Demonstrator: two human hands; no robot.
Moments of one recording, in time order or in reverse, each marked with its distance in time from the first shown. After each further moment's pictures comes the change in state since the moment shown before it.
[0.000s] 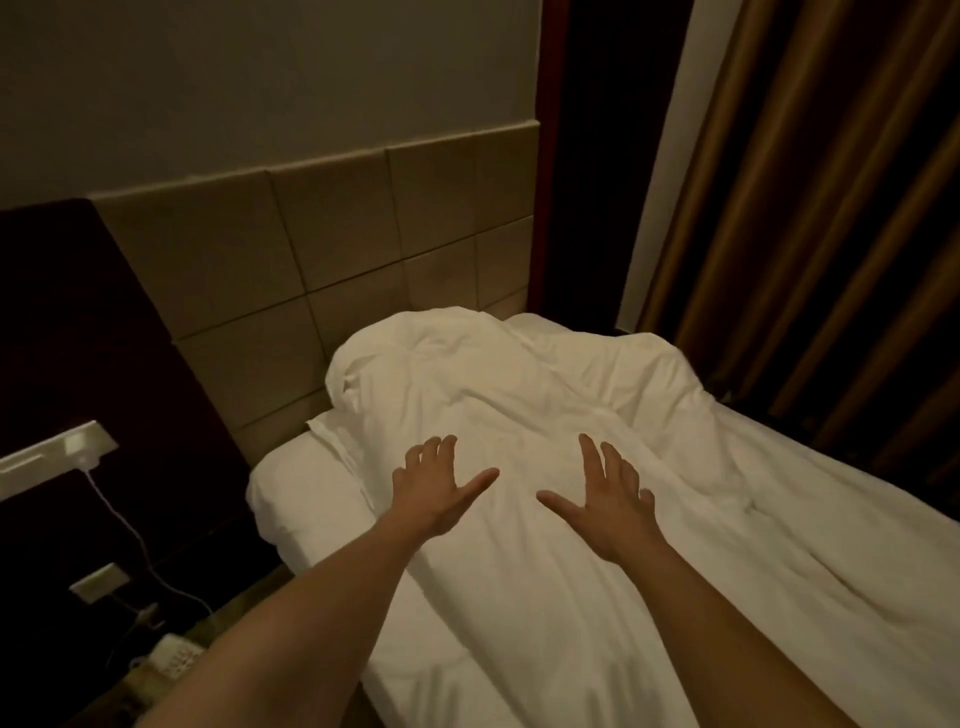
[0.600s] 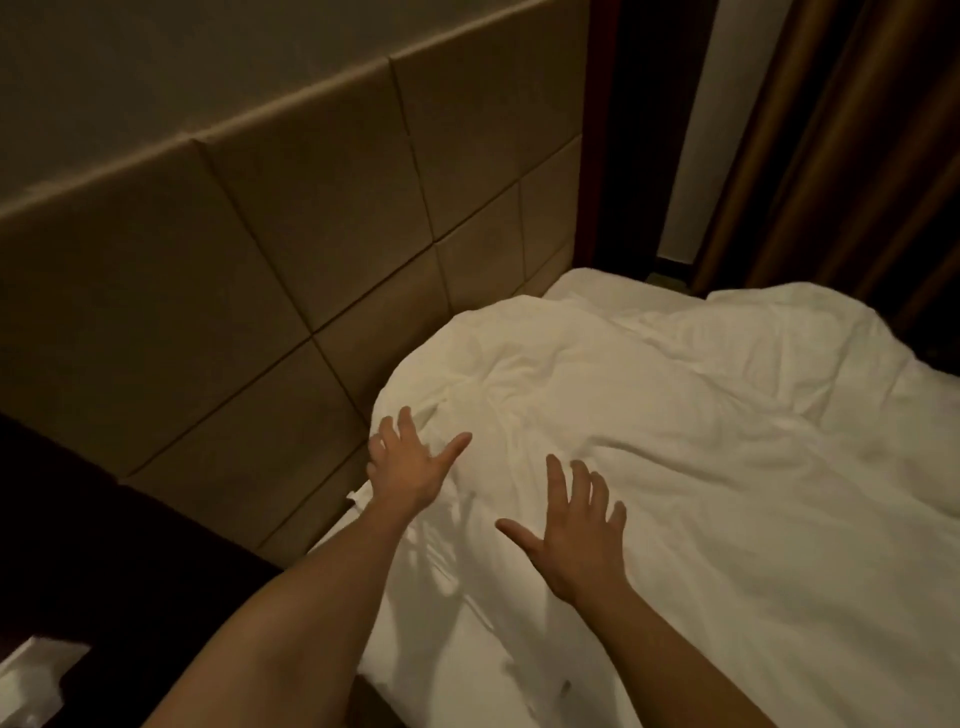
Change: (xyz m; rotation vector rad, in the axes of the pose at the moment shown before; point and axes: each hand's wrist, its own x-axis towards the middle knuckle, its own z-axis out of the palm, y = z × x) left_hand 0.363 -0.261 -0.019 -0.108 -0.013 -0.219; right_hand 0.288 -0.260 0.181 -0.010 0.030 0.117
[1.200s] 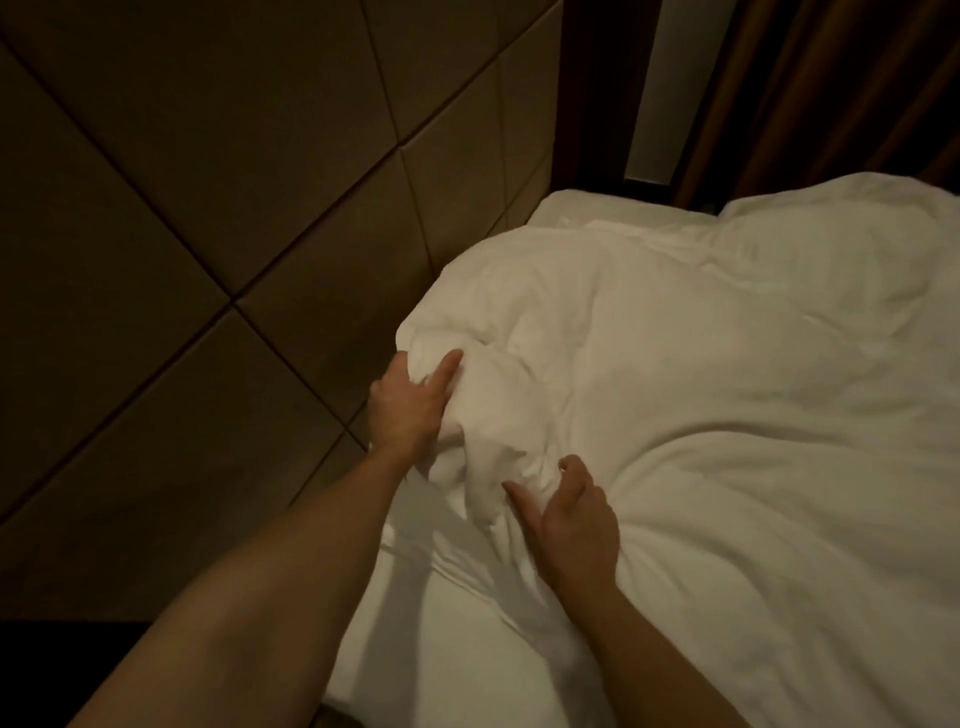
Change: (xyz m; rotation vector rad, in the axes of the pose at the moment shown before) left_hand 0.162 -0.030 0.057 -0.346 0.040 0.132; right_hand 0.100 -0.062 0.135 0.212 0.272 0.249
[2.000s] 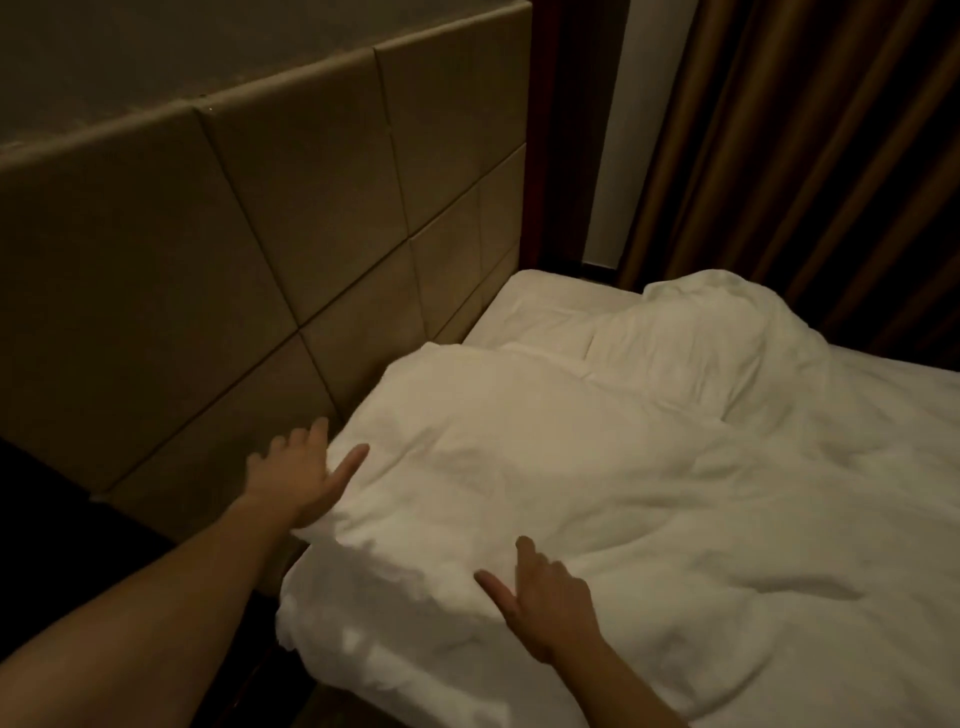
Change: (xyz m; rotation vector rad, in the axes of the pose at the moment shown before) left_hand -0.125 -0.022 -0.187 0.851 -0.246 0.212; right_hand -0.149 0.021 -0.102 -0.232 -0.305 -0.228
